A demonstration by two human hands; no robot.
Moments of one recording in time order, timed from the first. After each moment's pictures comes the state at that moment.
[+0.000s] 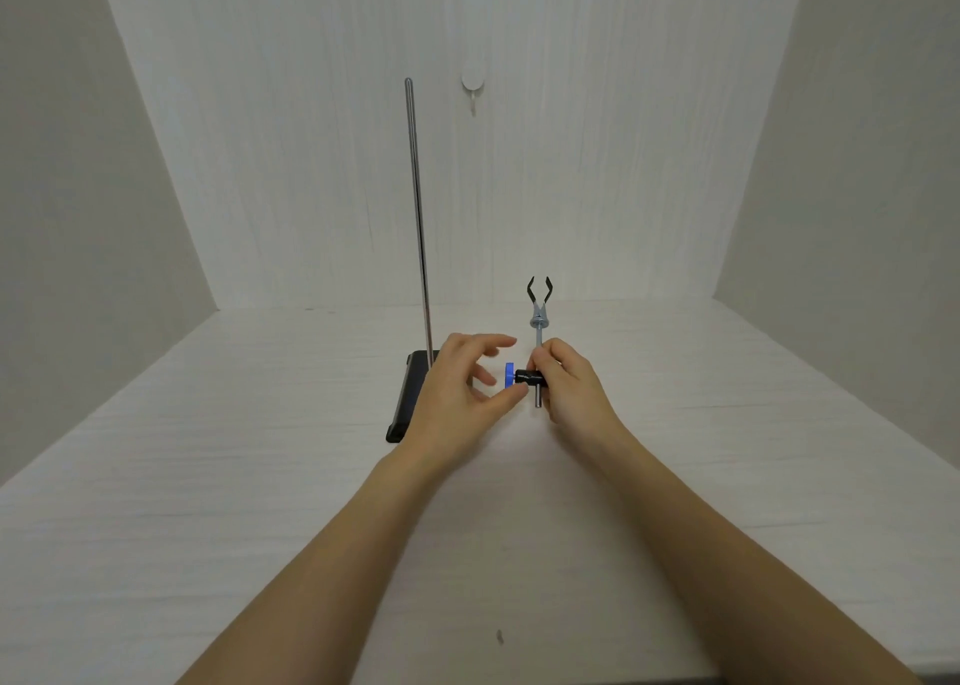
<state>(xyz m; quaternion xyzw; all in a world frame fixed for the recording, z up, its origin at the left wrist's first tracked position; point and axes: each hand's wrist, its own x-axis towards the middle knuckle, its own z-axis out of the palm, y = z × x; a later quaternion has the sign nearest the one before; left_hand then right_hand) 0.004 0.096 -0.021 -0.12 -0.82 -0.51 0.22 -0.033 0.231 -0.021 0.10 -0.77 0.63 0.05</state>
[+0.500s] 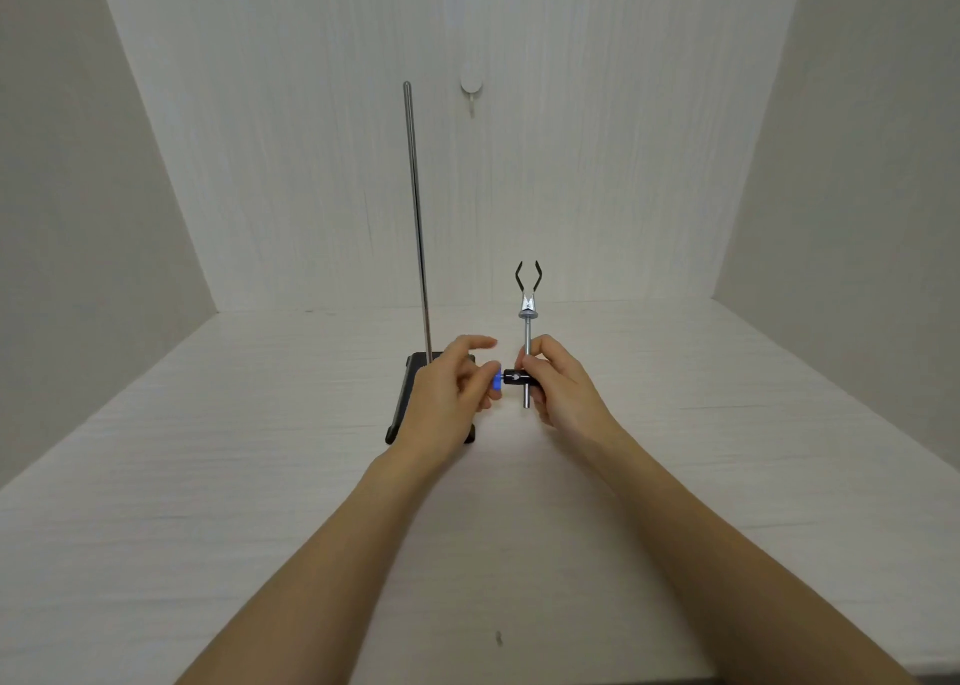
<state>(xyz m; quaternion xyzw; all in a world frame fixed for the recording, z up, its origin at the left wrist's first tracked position) -0.003 0.089 -0.026 -0.10 -0.79 -0.57 0.21 -0.029 0.231 -0.017 0.15 -0.75 0.65 0.01</state>
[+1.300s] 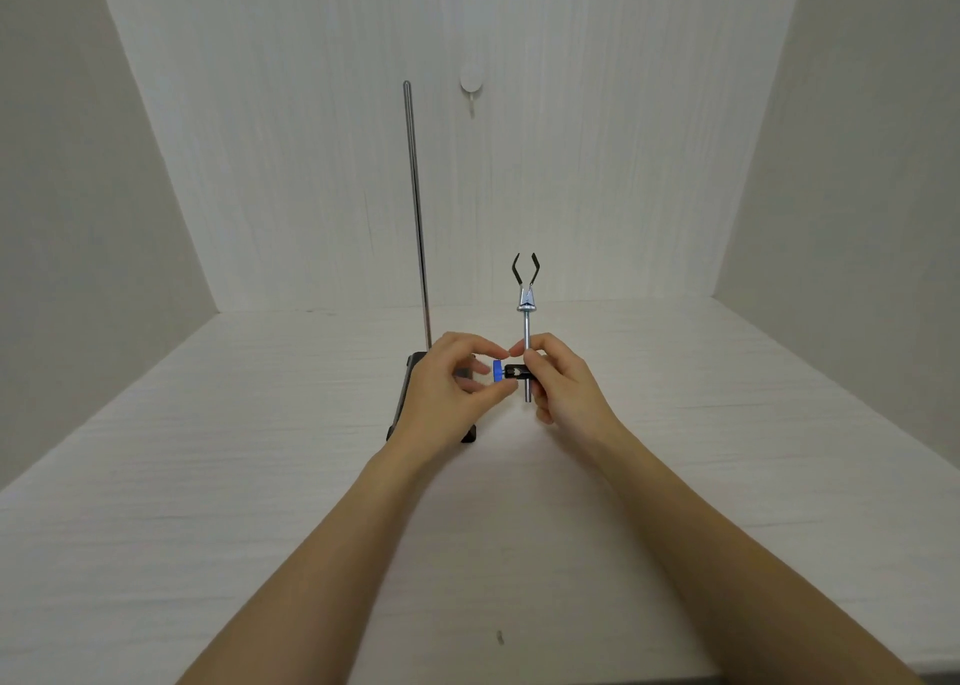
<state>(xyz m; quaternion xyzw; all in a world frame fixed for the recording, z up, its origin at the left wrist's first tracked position) -0.003 0.085 -0.022 -0.12 -0.80 -0.54 0.24 -0.028 0.232 -0.019 0.16 -0.73 0.66 0.01</state>
